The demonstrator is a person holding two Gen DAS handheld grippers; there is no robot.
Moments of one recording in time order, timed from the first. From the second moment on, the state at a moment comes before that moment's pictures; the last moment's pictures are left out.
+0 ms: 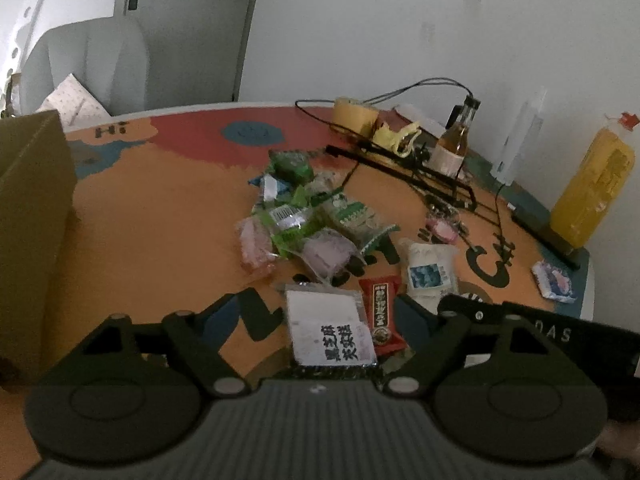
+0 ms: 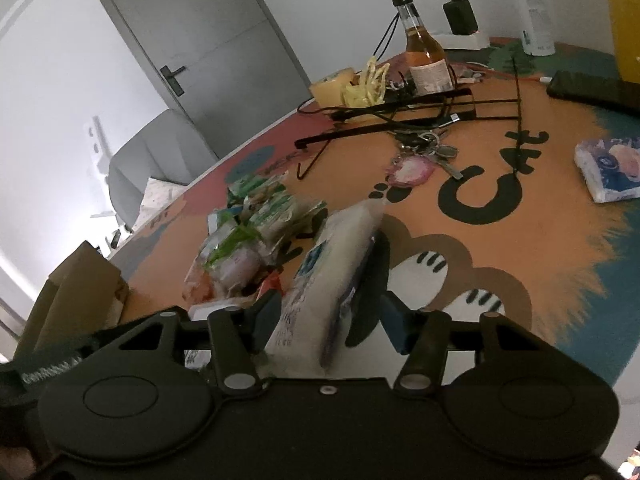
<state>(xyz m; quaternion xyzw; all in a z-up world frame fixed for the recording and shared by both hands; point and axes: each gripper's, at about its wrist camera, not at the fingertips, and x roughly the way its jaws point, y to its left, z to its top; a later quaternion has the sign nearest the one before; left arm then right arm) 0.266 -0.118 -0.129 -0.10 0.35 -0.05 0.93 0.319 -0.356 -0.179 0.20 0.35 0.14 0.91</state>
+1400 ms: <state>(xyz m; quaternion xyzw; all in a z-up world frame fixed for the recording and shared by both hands) 0.252 -0.082 -0.140 -0.11 0.36 -0.01 0.93 0.316 -0.316 -0.184 0.10 0.33 0.08 0.94</state>
